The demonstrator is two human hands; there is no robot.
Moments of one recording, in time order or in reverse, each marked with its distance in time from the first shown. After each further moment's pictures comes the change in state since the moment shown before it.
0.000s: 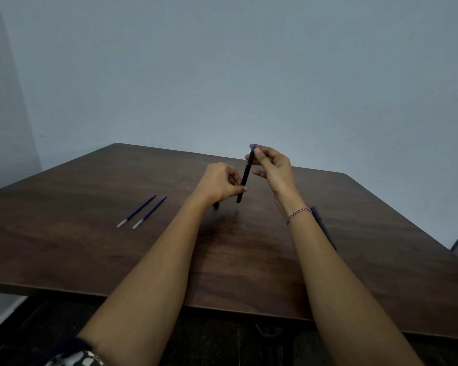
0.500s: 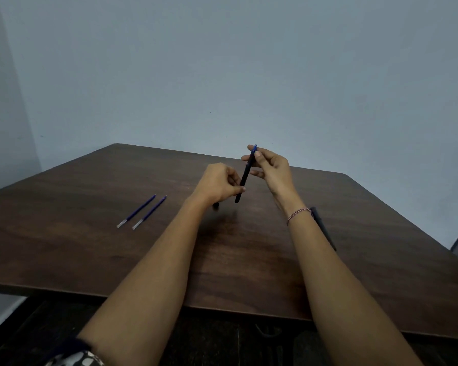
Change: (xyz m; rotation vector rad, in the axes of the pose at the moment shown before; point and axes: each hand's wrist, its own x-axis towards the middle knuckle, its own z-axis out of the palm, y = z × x) left_hand 0.001 0.001 0.000 0.028 0.003 0.005; right_hand 0.002 0.002 -0.001 -0.039 -0.042 -0.004
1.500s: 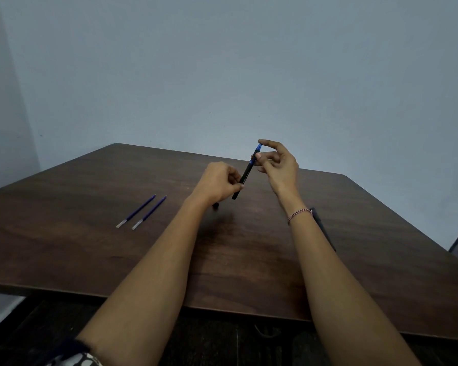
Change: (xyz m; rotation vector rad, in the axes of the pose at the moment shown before) left_hand 0.001 0.001 0.000 0.048 0.064 0.043; right_hand 0.004 0.005 -0.007 -0.120 0.147 -0.153
